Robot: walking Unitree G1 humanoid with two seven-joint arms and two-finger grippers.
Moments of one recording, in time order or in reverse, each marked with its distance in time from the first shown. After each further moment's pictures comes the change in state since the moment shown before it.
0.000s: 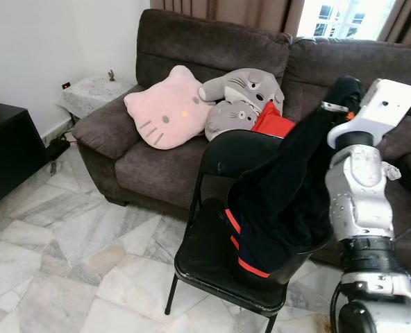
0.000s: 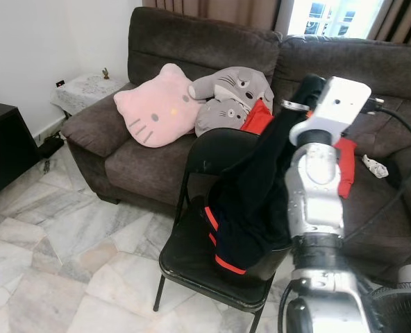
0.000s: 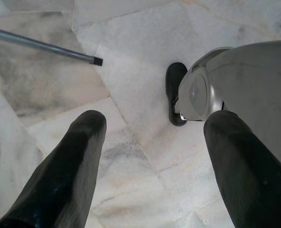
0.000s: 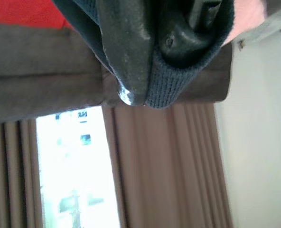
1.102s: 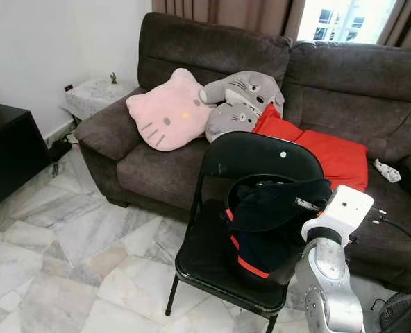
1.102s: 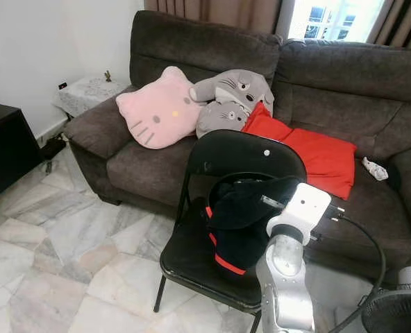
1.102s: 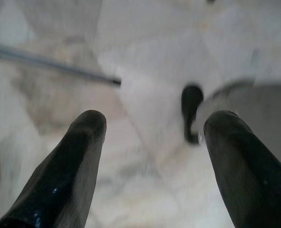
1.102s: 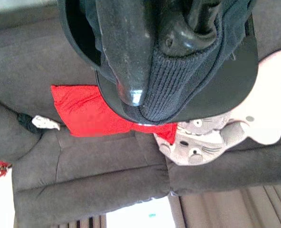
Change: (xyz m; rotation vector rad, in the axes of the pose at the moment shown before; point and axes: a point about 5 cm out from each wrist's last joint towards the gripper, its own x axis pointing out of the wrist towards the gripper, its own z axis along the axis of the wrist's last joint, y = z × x) left arm 0.003 0.020 0.033 0.026 -0.120 0.042; right arm -0.107 -0.016 -0.081 -0.067 0.335 -0.313
